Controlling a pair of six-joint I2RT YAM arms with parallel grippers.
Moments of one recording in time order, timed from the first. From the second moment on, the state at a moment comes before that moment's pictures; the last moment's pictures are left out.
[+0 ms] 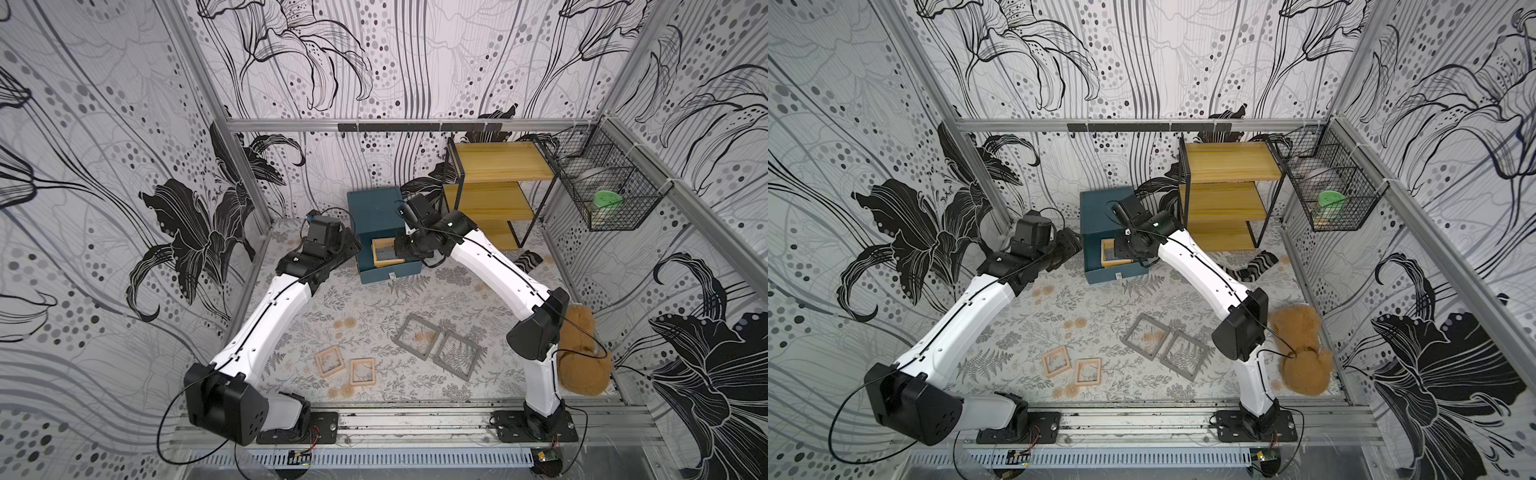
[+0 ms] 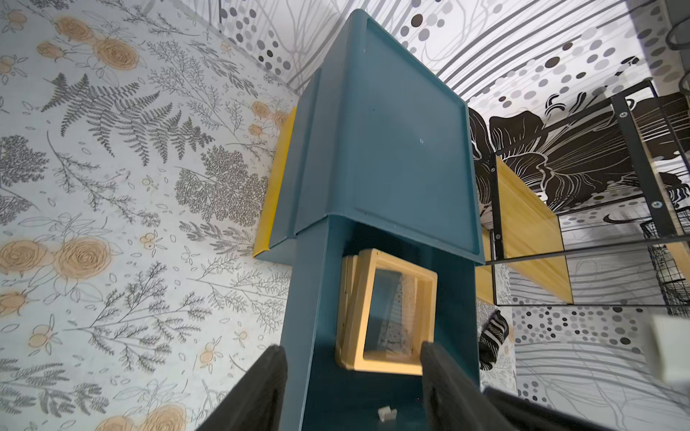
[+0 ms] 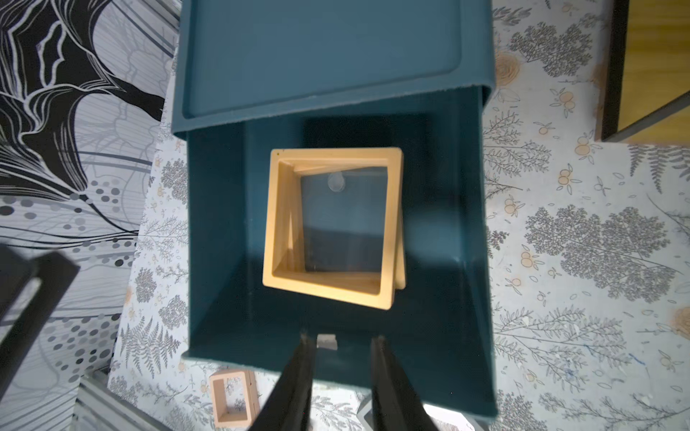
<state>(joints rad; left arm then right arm) -0.28 1.40 1.35 -0.57 -0.07 -0.83 0.74 2.02 2.21 -1.08 0.03 0.61</state>
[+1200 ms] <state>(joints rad) -0.17 1.82 1.68 -0.55 0.03 -0.68 0.73 1.57 1.37 -0.56 -0.32 1.03</state>
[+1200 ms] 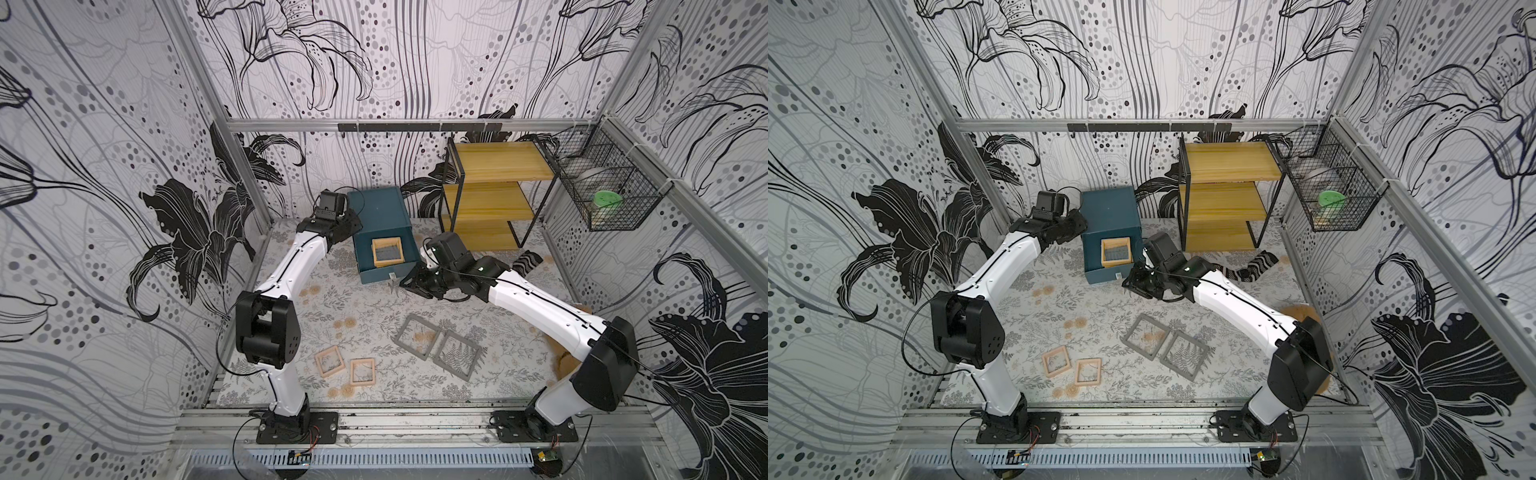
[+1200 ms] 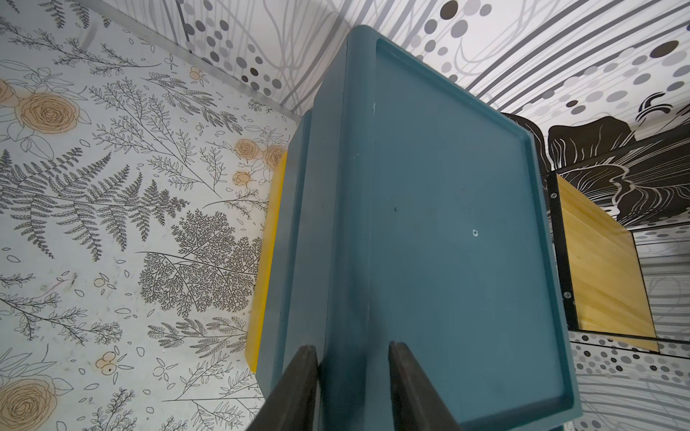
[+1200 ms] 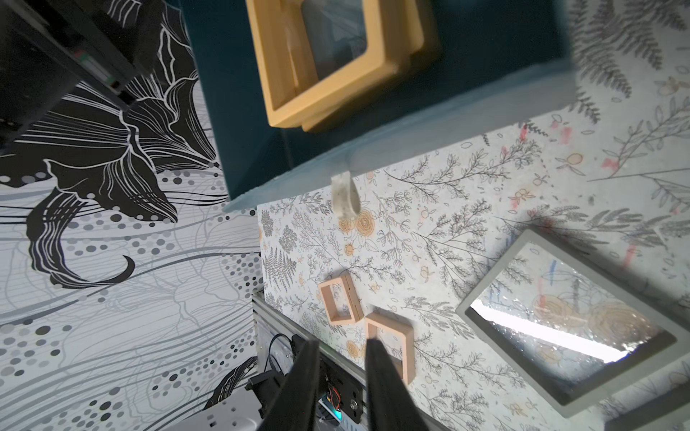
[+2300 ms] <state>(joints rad) -0.17 1.81 1.63 -0.50 0.01 -0.66 0.69 1.59 1.24 -0.30 -0.26 1.25</state>
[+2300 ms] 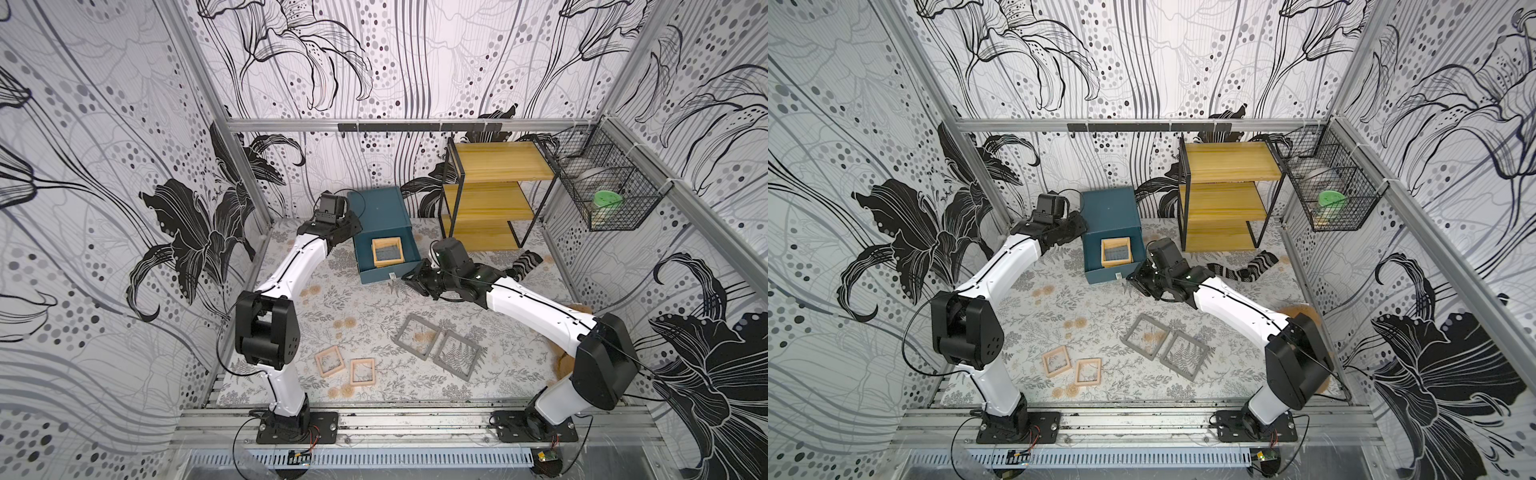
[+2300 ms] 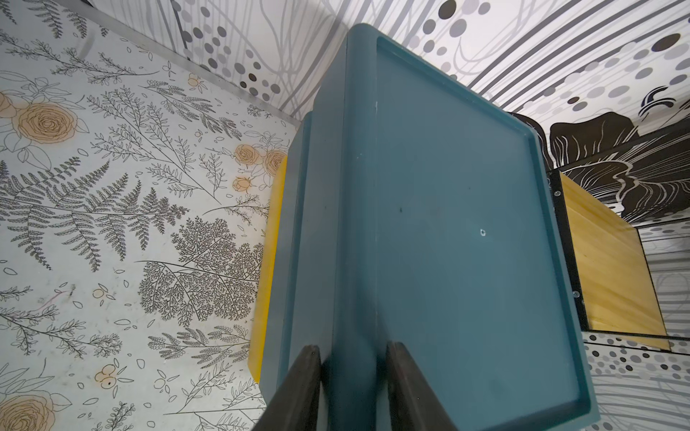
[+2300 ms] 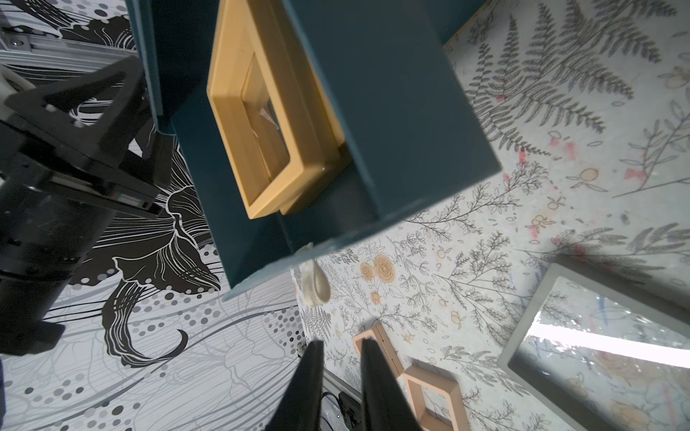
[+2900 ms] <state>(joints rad) -0.17 1.81 1.63 -0.49 0.01 -0.65 0.68 1.70 1.34 -0.26 -0.24 1.25</state>
